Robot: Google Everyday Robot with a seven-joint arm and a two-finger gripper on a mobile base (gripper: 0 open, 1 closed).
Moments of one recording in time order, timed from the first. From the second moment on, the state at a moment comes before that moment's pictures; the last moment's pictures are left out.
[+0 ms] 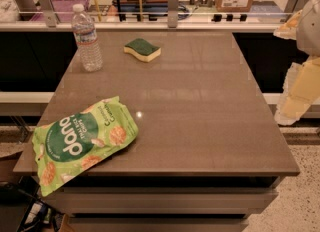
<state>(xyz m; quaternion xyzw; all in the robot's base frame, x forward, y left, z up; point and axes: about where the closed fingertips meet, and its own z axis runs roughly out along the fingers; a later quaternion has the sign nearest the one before) 0.438 -0.212 0.991 -0.60 0.78 -0.05 0.18</state>
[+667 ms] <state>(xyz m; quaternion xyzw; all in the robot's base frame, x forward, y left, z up) 0.442 -0.212 0.995 -0.59 0.78 -0.06 0.20</state>
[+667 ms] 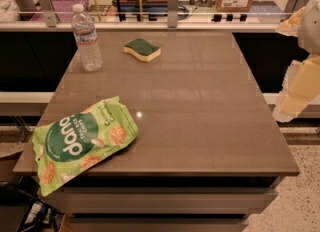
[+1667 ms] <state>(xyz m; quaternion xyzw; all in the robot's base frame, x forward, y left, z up) 0.497 -0.211 1.002 -0.50 0.79 -0.03 0.36</state>
